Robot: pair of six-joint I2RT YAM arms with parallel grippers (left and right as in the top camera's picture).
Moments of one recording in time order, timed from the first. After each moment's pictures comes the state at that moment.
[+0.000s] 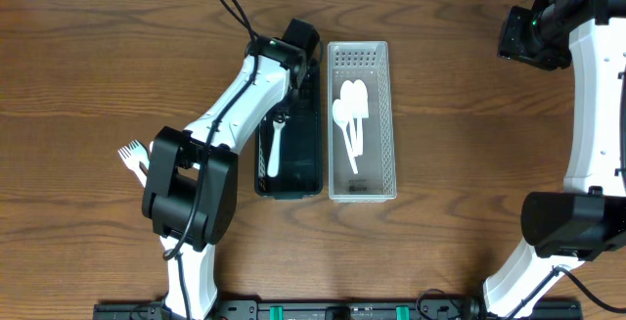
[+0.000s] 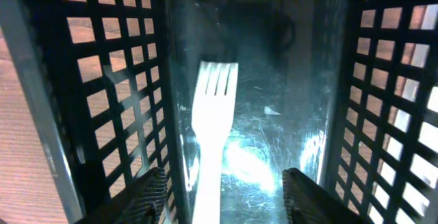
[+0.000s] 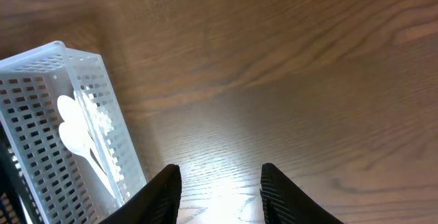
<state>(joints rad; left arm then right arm) -0.41 2.08 1.67 -1.07 -0.11 -0.38 -0.07 1.94 2.22 -1.52 -0.01 0.26</state>
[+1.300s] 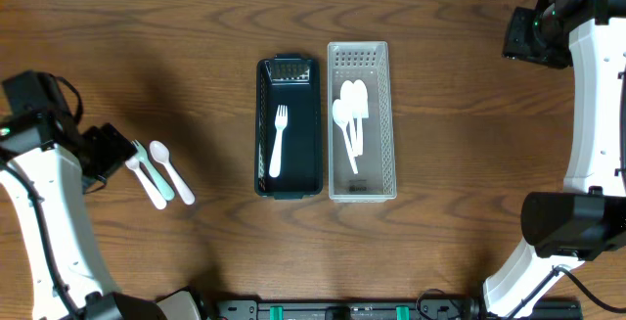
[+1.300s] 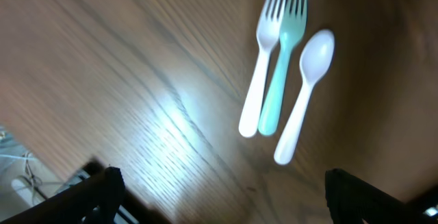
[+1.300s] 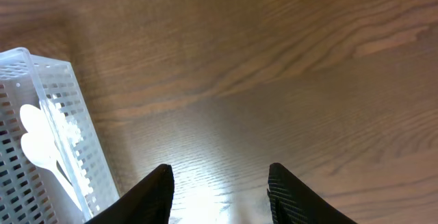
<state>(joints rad) 0.46 1.41 1.28 -1.25 -0.11 -0.34 -0.07 1.94 2.22 -1.50 0.09 0.21</state>
